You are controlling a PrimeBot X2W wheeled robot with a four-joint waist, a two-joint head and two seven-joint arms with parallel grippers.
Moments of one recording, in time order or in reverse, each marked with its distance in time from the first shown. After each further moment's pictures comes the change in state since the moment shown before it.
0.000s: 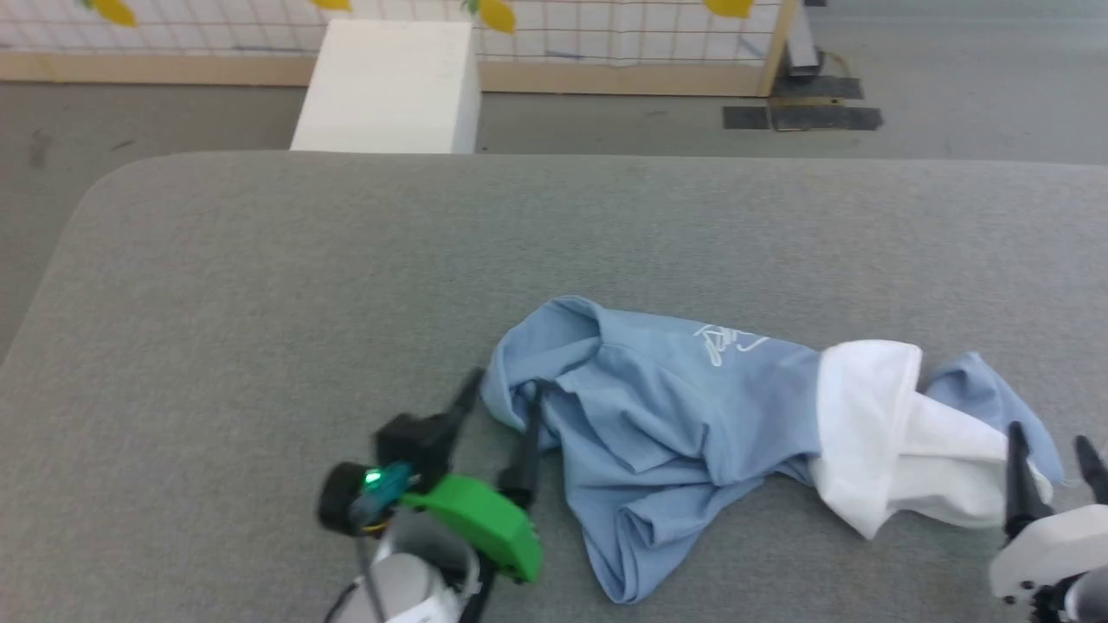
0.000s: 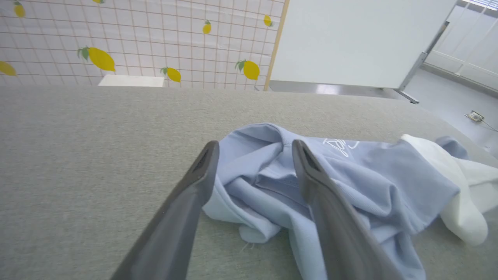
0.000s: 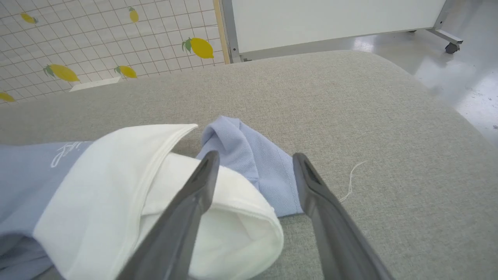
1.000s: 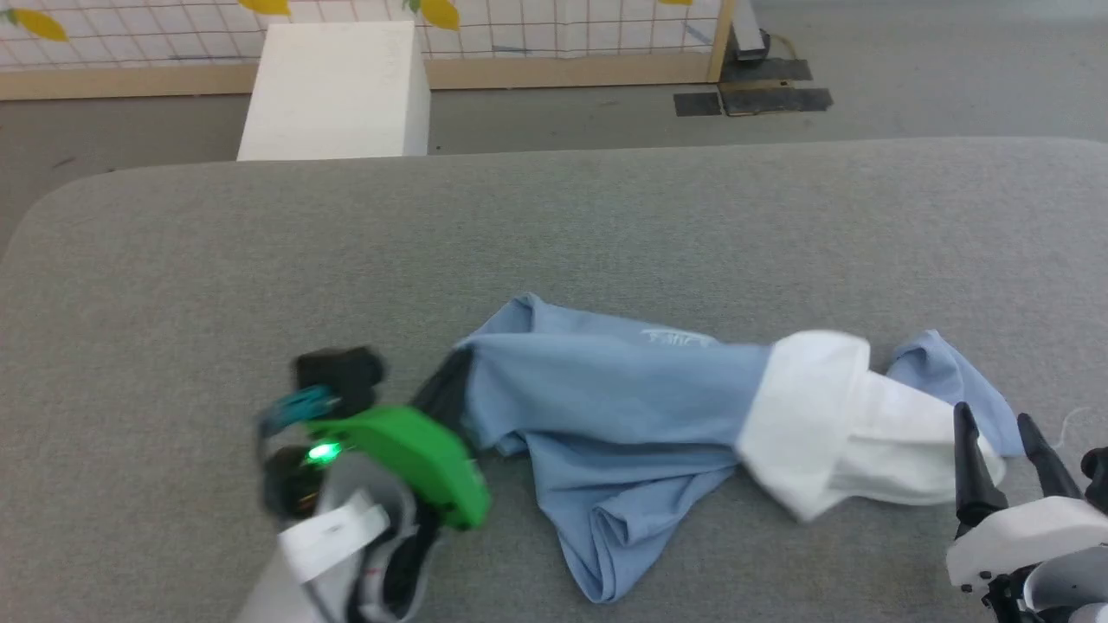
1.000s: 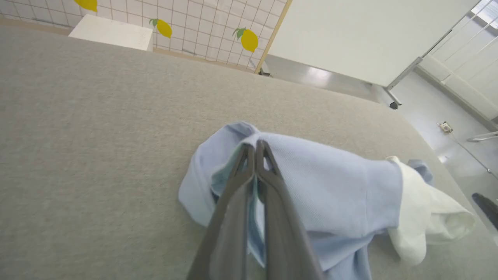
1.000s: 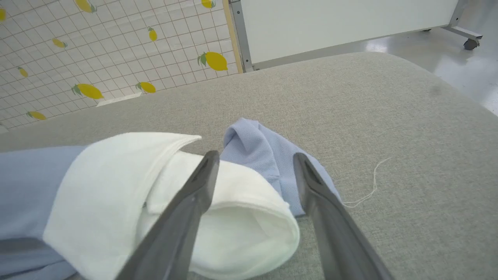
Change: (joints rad) left arm -0.034 0.067 0.030 -0.208 -0.257 0.115 0.378; right arm -0.012 0.000 0.117 0.030 0.076 0.000 -0.082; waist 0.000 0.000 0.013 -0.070
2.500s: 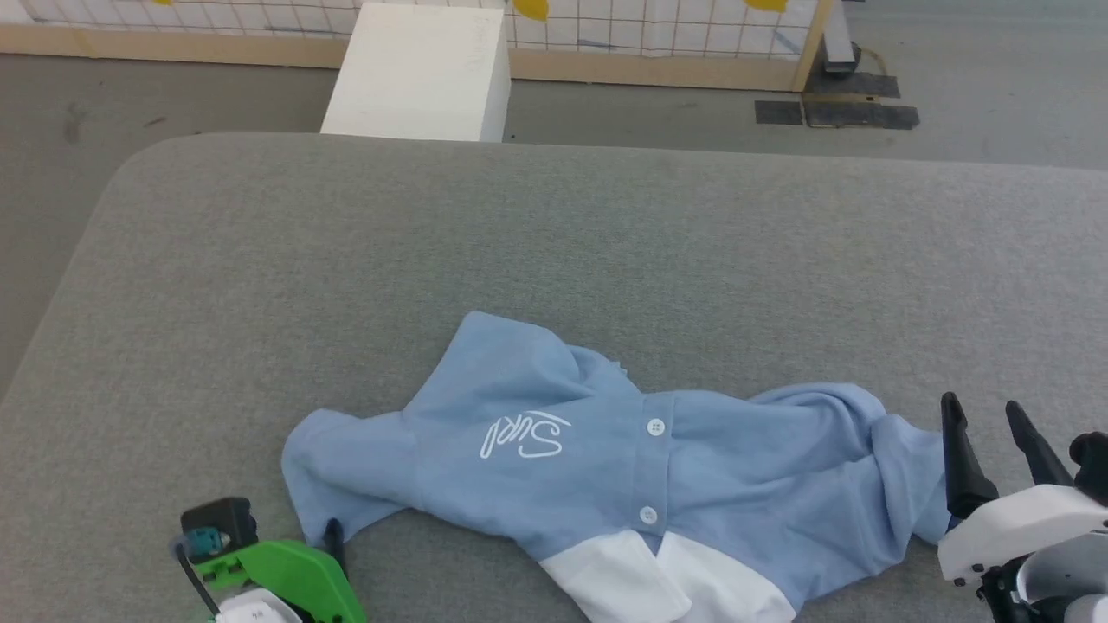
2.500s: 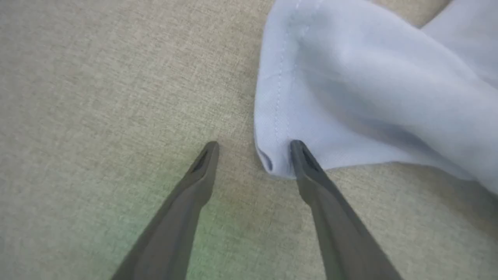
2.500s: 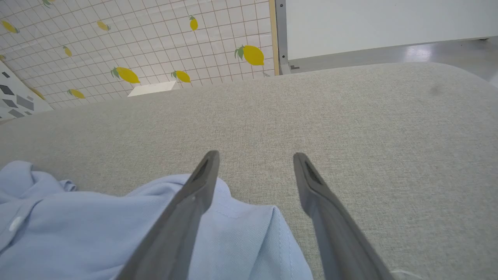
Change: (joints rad) left arm 0.227 0.114 0.141 0.192 0.011 0.179 0.009; right arm -0.001 0.000 0.021 -0.059 -0.012 0.000 0.056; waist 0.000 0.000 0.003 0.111
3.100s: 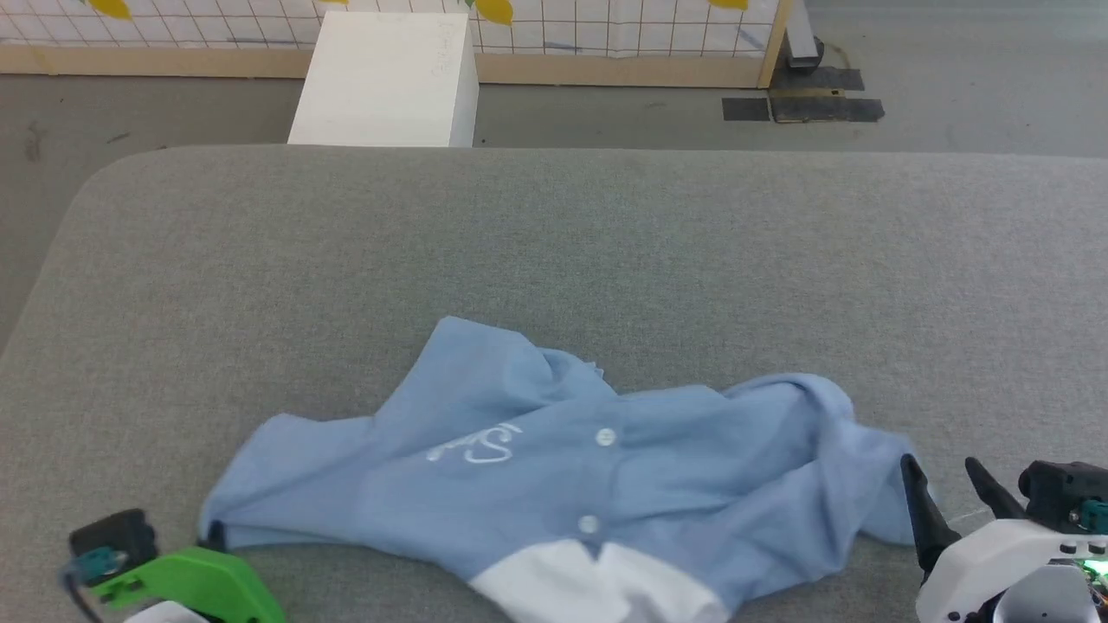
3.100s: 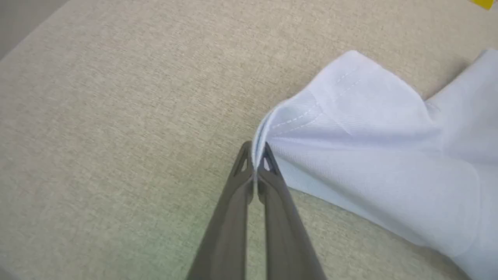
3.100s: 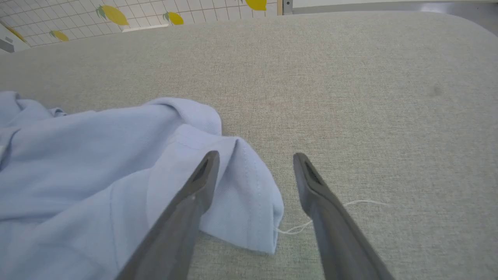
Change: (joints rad) left arm 0.054 0.068 0.118 -0.082 -0.044 0.032 -0.050; right arm 0.103 0.000 0.063 -0.092 -0.043 0.000 0.172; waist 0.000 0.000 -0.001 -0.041
